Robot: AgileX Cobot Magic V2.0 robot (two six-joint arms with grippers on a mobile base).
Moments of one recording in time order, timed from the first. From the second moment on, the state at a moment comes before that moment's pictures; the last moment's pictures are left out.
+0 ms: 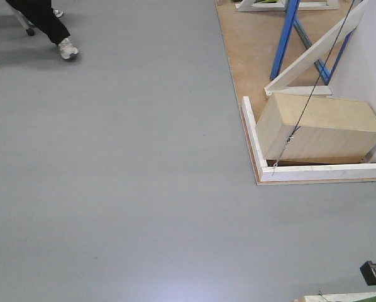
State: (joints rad) left arm 0.04 -0.01 0.03 0.00 0.37 0.03; right arm 0.07 -0.01 0.03 0.01 0.18 0.00
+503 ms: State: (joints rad) left arm 0.04 -0.01 0.03 0.00 0.37 0.03; right arm 0.07 -0.01 0.03 0.01 0.18 0.00
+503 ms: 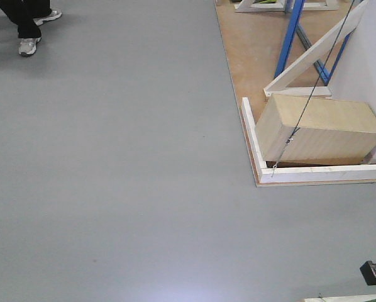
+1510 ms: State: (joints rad) left arm 0.04 -0.01 0.03 0.00 0.37 0.03; right arm 0.07 -0.01 0.03 0.01 0.18 0.00
